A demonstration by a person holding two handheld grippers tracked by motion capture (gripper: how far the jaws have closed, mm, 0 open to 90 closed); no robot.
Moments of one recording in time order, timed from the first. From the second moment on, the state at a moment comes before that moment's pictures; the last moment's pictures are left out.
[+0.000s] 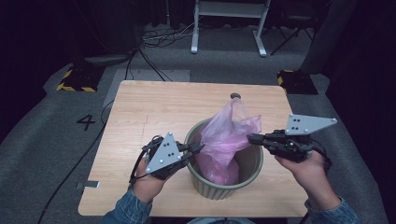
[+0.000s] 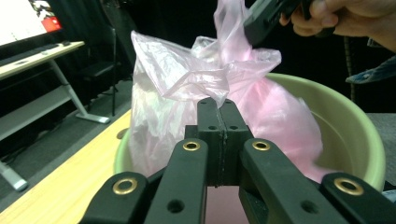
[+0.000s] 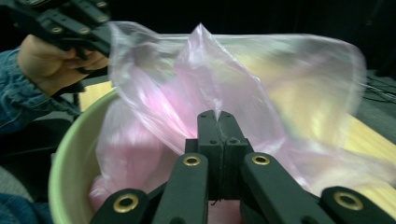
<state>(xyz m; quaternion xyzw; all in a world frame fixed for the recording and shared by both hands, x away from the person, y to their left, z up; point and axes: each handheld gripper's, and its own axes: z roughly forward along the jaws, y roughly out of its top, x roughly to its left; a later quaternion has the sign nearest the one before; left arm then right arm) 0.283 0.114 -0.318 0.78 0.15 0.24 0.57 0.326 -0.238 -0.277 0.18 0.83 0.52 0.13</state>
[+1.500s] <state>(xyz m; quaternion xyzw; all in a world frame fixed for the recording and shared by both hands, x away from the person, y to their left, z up) 0.265 0.211 -0.336 0.74 0.22 0.27 0.58 0.313 -0.335 -0.298 0.26 0.80 0.51 0.17</state>
